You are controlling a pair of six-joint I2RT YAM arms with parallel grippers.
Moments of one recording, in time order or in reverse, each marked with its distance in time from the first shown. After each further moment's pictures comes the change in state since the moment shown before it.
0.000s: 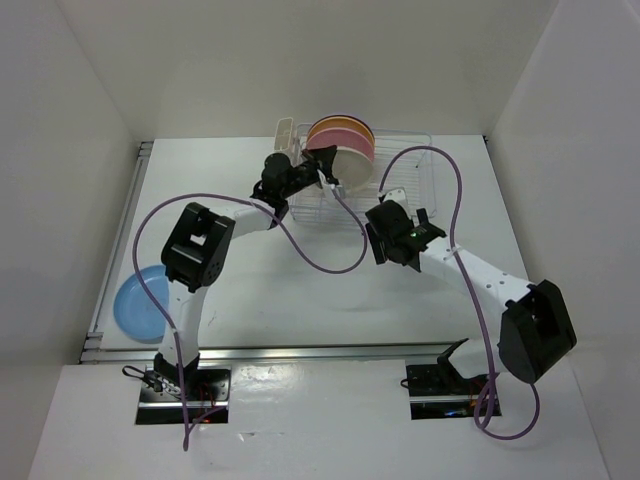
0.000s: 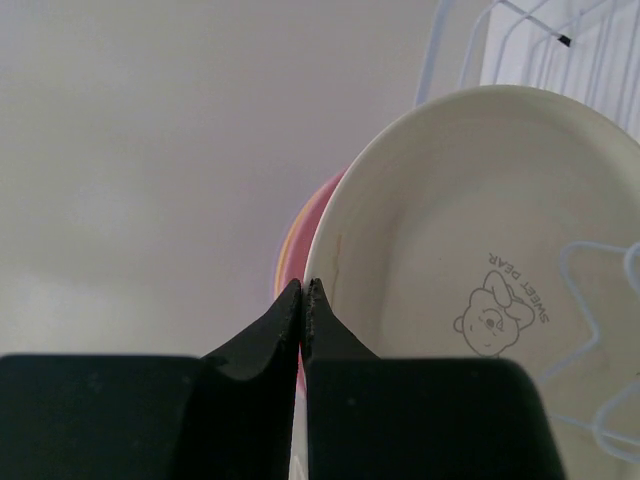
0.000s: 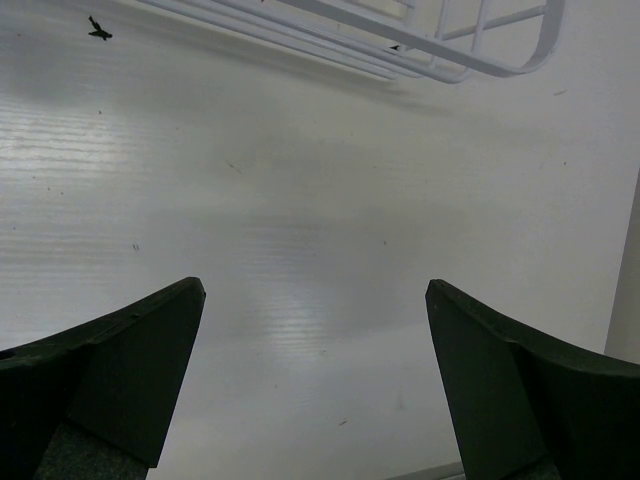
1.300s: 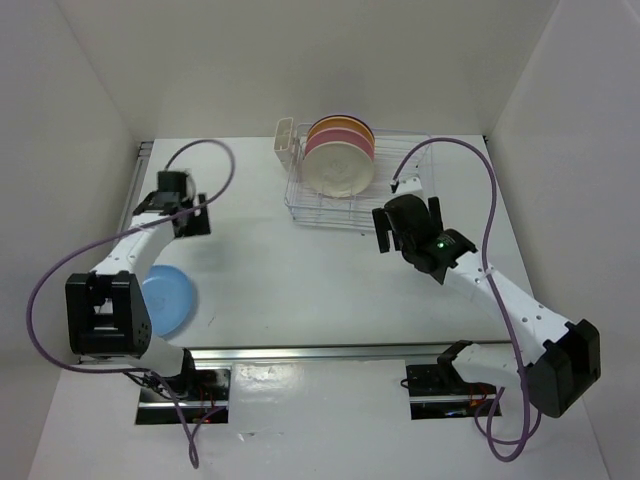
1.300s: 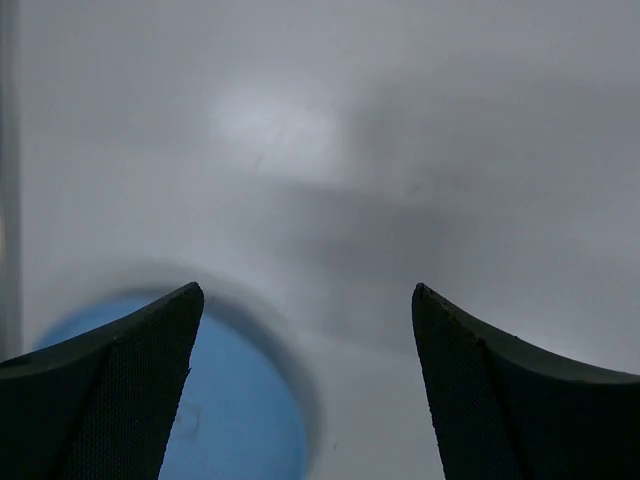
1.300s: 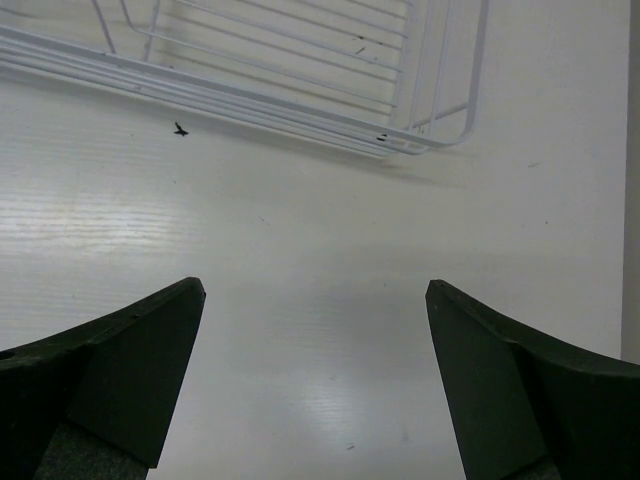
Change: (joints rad) left arm 0.375 -0.682 -0.316 -1.299 -0.789 -1.295; right arm 0.000 -0.204 0.018 0.043 -0.029 -0.058
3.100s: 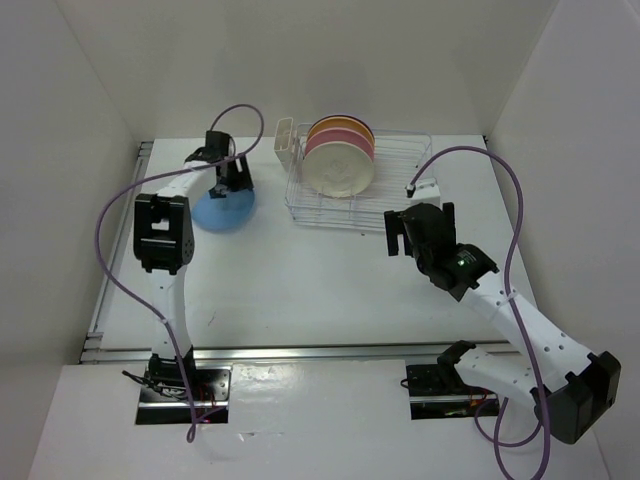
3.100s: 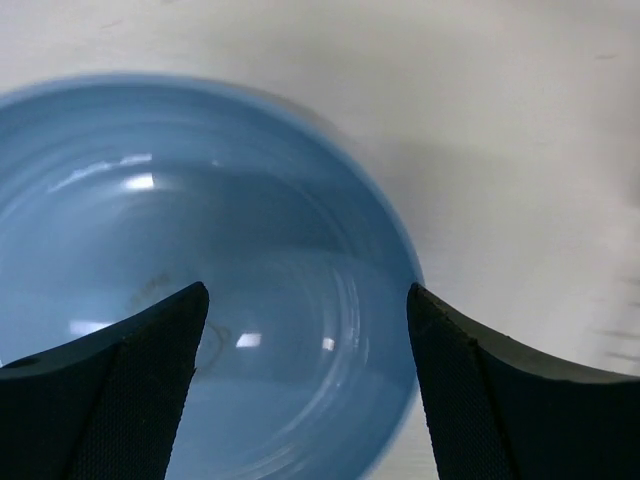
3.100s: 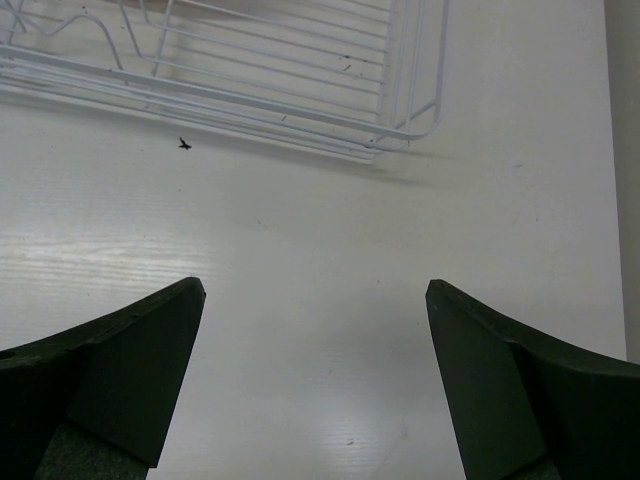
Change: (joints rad) left arm 0.034 0.743 0.629 -0.034 0.253 -0.253; right arm -0.004 -0.169 -0.058 0.008 -0.011 0.008
